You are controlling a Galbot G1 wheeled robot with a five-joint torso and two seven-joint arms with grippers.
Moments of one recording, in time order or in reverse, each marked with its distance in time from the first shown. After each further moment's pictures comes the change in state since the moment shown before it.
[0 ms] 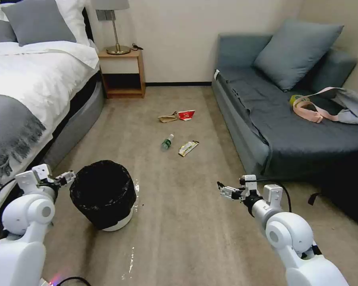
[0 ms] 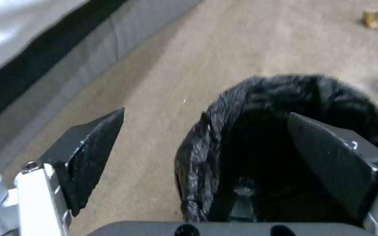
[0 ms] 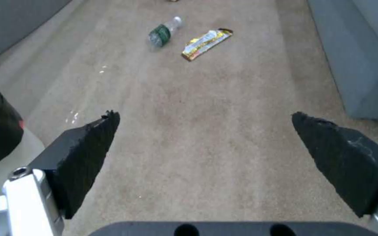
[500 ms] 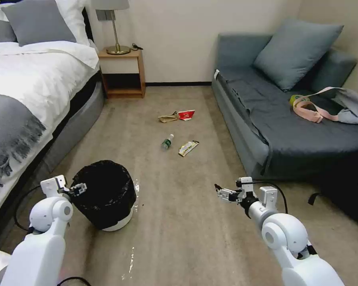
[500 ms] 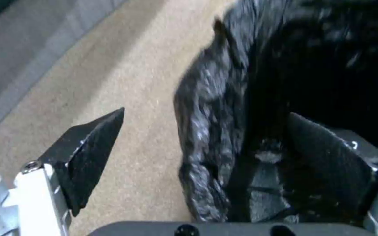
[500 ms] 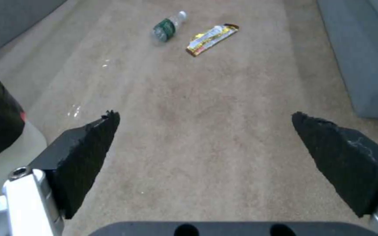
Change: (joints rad) left arm -0.059 -0.060 0.061 0.207 0.125 -0.003 0.056; right arm 0.005 -0.003 -0.032 -0.017 -0.018 0.016 -0.006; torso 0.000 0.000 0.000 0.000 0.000
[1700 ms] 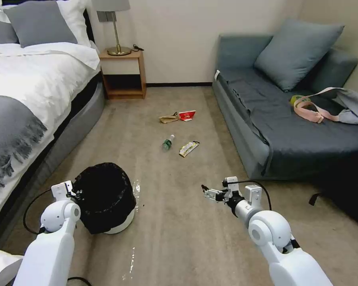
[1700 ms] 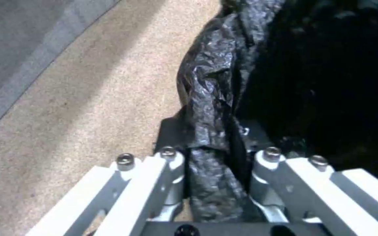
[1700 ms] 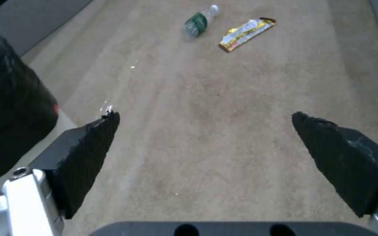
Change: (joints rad) left arm -0.015 -0.026 -0.026 0.092 0.117 -0.015 0.106; right arm 0.066 0.021 -0.095 -0.049 0.027 -0.001 -0.001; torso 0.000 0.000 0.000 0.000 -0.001
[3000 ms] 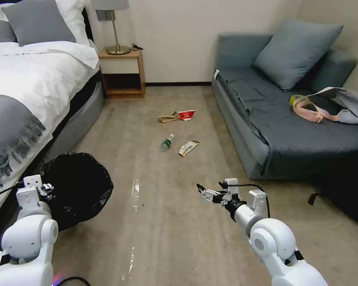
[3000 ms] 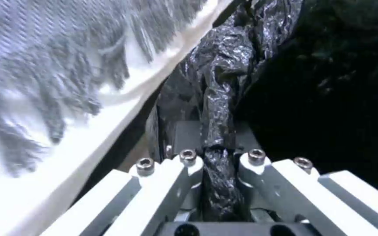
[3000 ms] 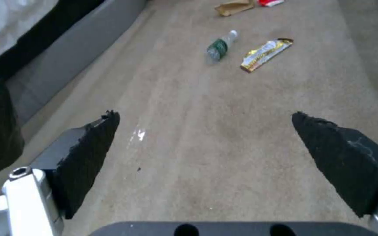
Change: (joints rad) left arm 0.274 -0.092 -0.186 -0.499 0.345 -0.094 0.072; right arm -0.103 0.038 0.043 0.108 0.033 0.077 -0.035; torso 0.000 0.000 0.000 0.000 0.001
